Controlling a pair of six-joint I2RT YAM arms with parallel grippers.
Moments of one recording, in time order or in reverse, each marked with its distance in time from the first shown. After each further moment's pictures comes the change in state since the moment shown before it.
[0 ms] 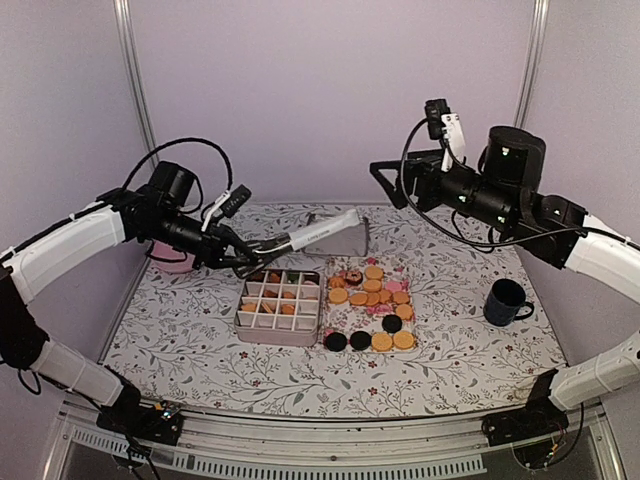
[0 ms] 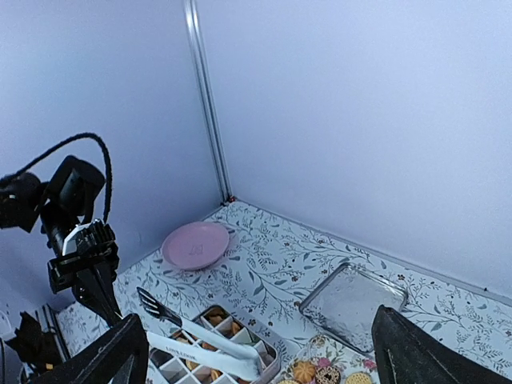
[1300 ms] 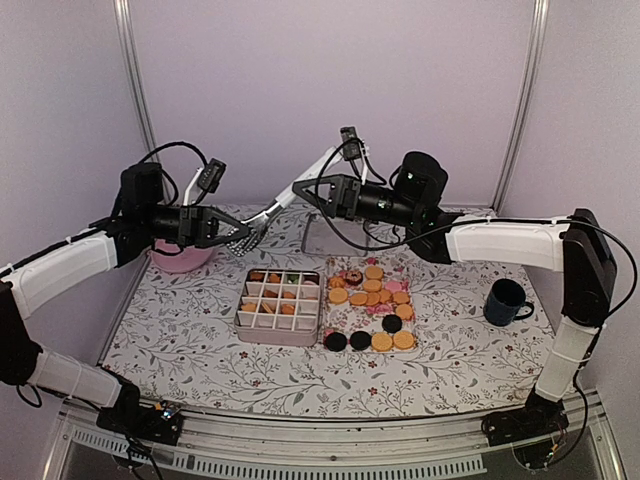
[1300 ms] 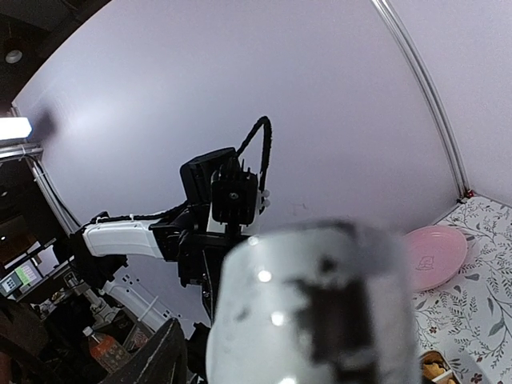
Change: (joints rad) left arm 0.121 -0.110 -0.253 0.829 0.370 -0.830; right arm -0.090 0.556 0.053 0.846 -0.780 0.543
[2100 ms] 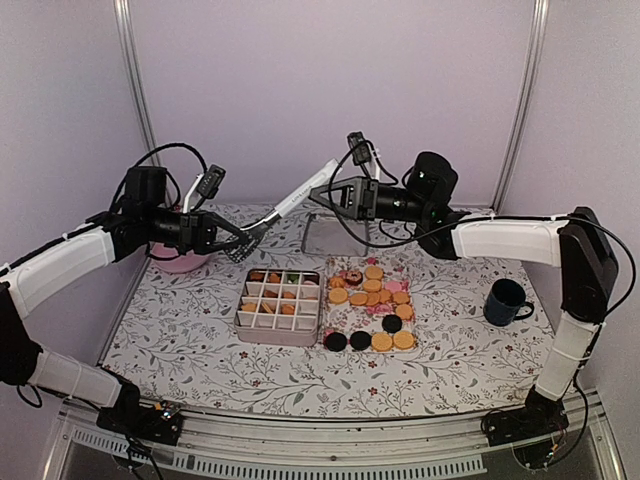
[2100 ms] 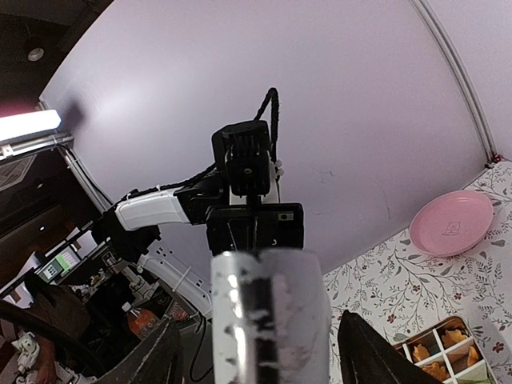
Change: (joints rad) left arm 0.014 0.000 0.045 -0.249 -0.039 0.267; right arm -0.090 0.000 -0.040 0.052 -0.208 0.122
